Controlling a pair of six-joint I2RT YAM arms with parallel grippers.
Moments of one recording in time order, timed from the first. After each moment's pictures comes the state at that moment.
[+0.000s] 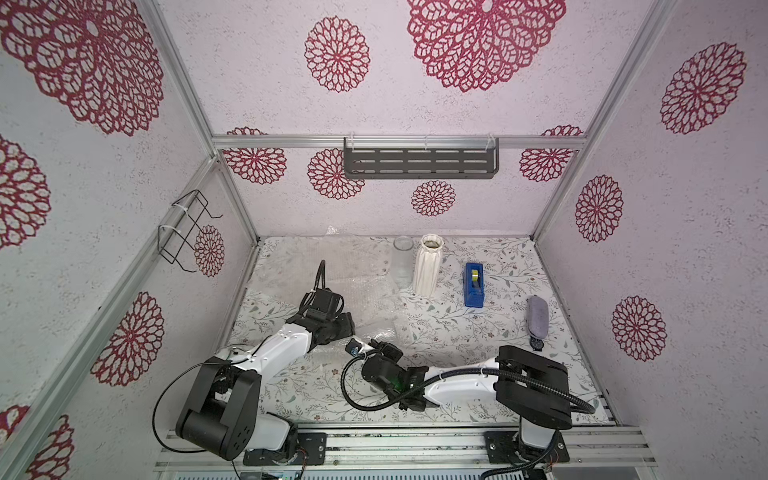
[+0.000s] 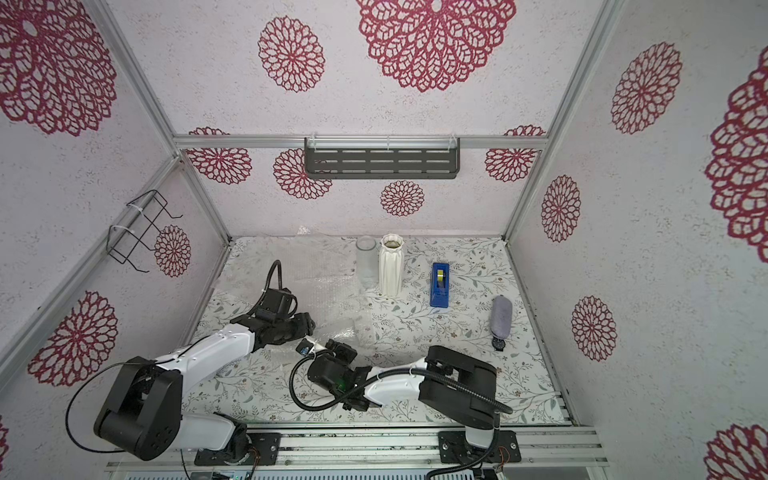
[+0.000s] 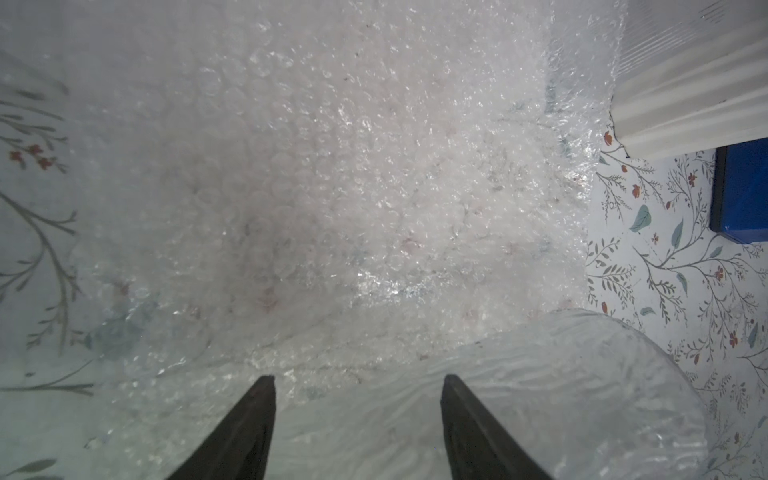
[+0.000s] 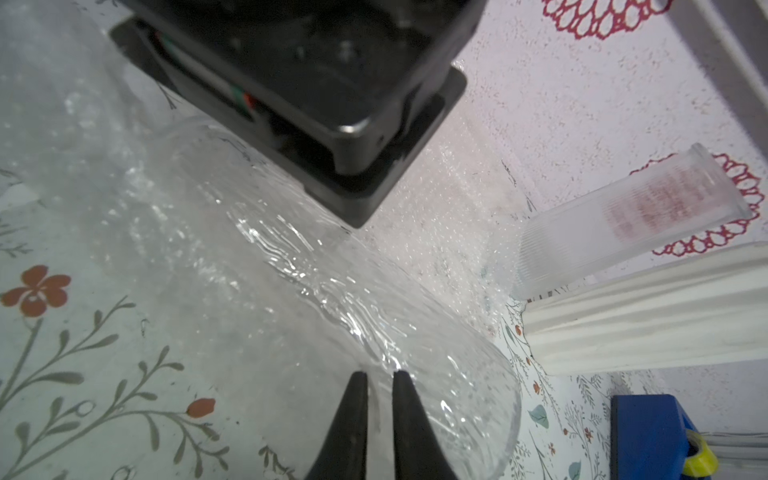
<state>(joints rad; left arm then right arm) -0.36 1.42 0.75 -0.33 0.05 -0.56 1.31 1.81 0.95 0.25 0.78 -0.16</state>
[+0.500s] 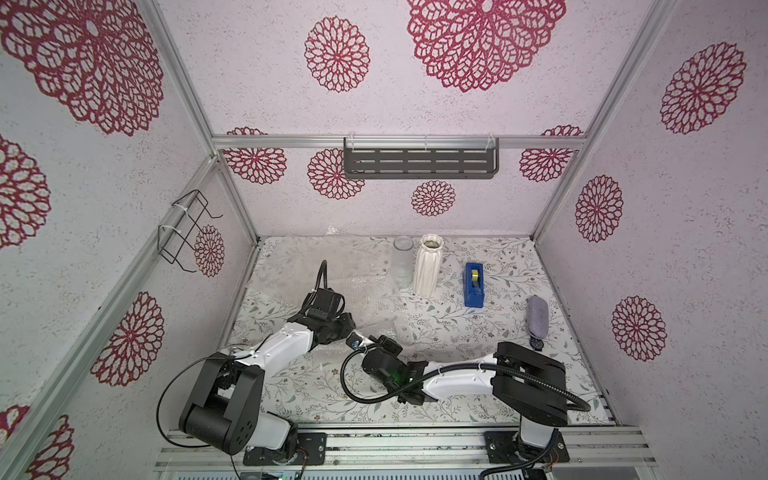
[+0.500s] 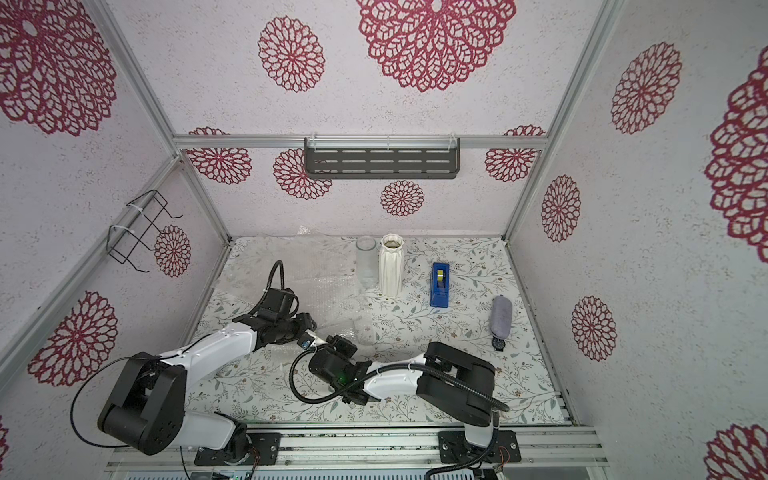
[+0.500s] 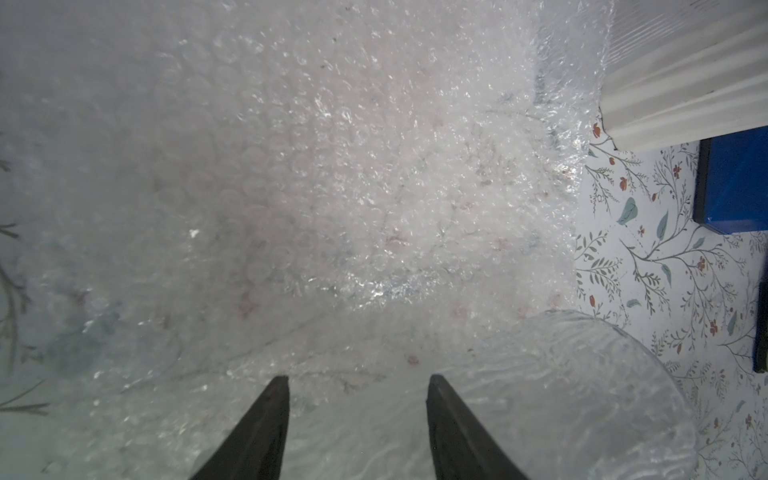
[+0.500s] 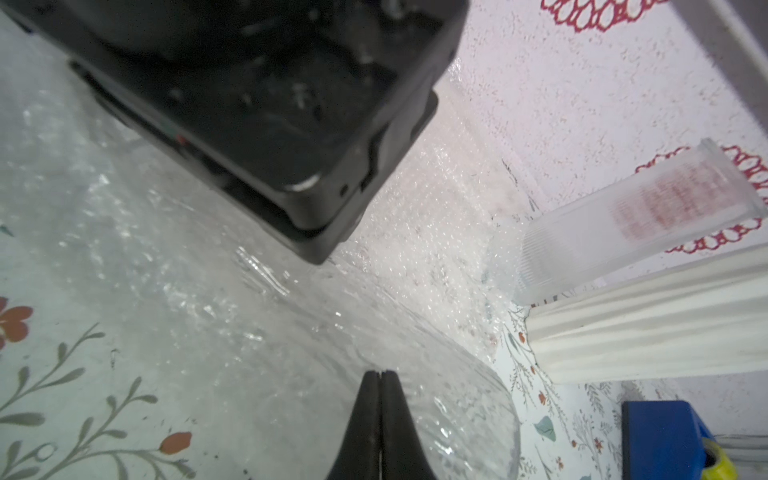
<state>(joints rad) -0.36 1.44 0.75 -0.31 0.10 -0.56 1.28 1.83 0.97 0.27 0.74 -0.17</state>
